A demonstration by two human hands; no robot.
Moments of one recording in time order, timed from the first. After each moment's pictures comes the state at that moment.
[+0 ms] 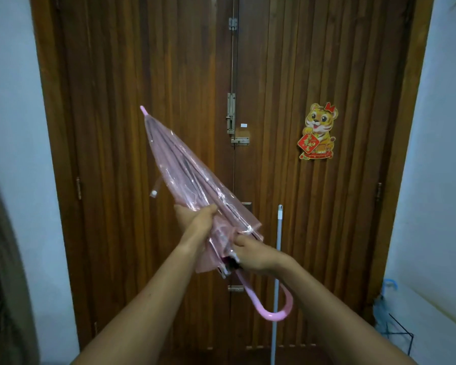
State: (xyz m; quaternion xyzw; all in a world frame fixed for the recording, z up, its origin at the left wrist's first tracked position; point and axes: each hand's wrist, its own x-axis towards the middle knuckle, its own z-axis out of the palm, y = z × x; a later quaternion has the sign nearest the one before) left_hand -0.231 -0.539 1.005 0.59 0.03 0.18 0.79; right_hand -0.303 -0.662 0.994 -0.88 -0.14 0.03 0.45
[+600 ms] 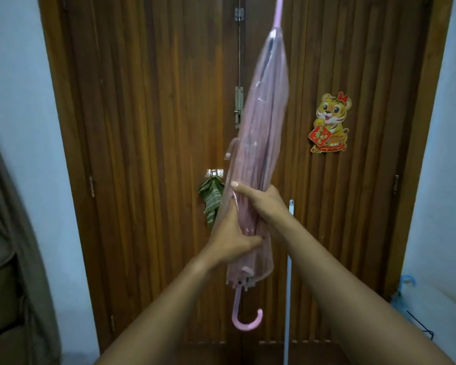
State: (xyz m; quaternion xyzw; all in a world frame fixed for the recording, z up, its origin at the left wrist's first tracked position) left_hand -0.259 -0.548 0.987 0.74 -0.39 0.11 0.55; right_hand -0.247 -0.665 1.032 -0.69 -0.03 -0.21 0.69
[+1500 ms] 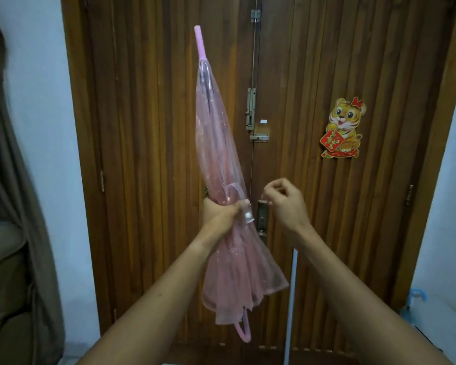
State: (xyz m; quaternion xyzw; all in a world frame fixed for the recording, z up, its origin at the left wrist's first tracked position) left_hand -0.229 -0.533 1.006 0.65 -0.12 0.13 0.74; right_hand -0.261 -0.683 1.028 -0.75 -0.11 -0.31 0.57
